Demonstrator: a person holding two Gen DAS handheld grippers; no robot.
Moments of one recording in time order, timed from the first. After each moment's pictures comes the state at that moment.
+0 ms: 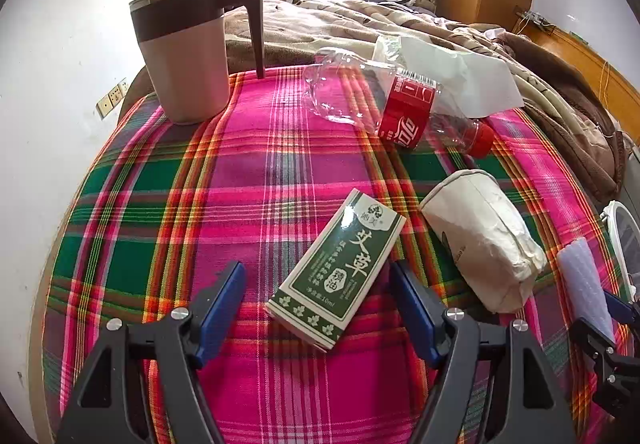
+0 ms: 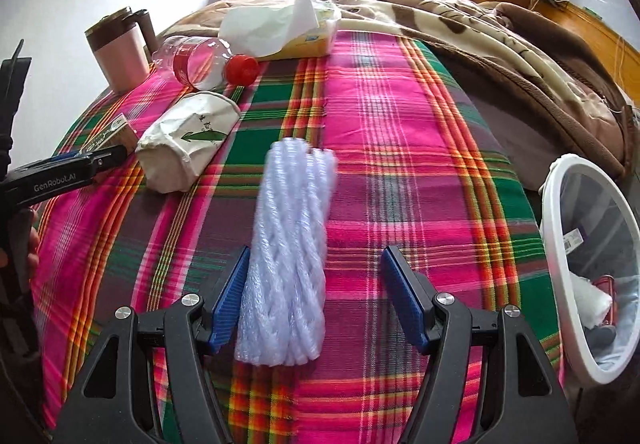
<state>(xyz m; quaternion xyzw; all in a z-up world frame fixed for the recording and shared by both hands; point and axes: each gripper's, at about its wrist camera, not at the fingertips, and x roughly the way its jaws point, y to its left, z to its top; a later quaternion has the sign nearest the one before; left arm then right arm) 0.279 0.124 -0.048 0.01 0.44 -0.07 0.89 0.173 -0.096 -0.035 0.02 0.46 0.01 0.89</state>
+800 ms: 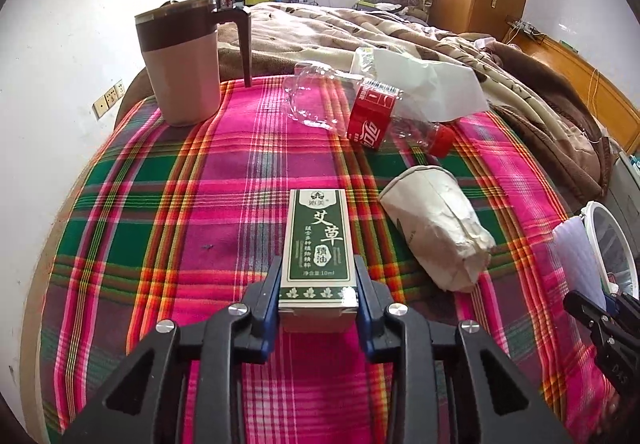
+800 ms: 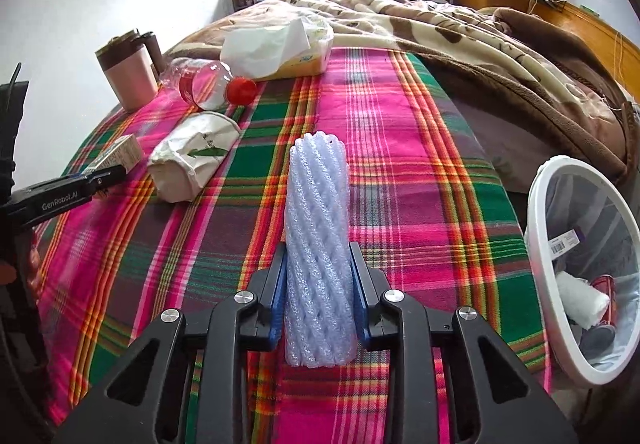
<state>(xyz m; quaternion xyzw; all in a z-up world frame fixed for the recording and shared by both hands) 0.249 0.114 -0.031 0.00 0.43 -0.08 0.90 0.162 -0.107 -0.025 0.03 0.43 0.02 0.90</state>
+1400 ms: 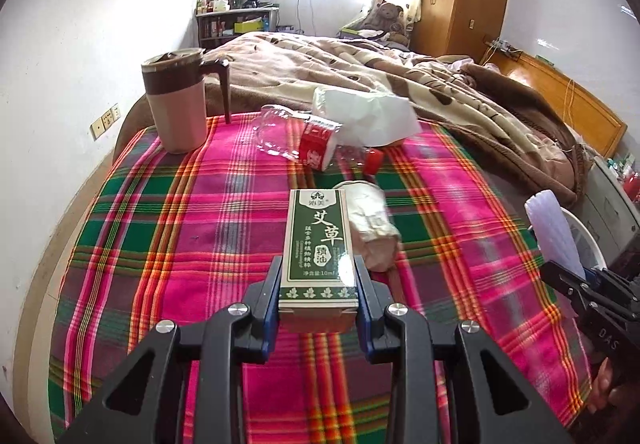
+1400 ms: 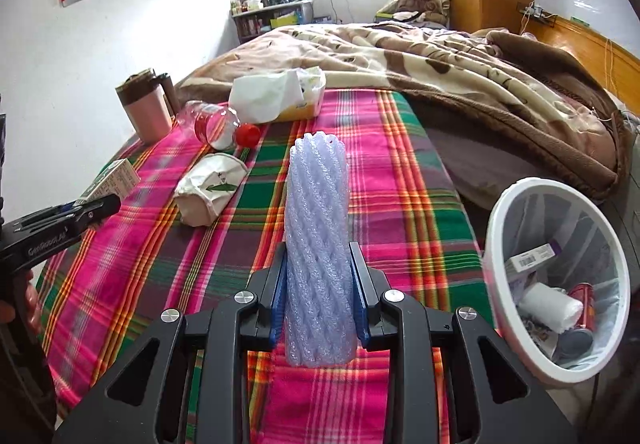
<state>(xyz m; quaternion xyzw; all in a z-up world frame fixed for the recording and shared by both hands) 0.190 0.091 0.013 -0.01 0.38 -0.10 0.92 0.137 -0.126 0.008 0.04 0.38 0.03 0.92</state>
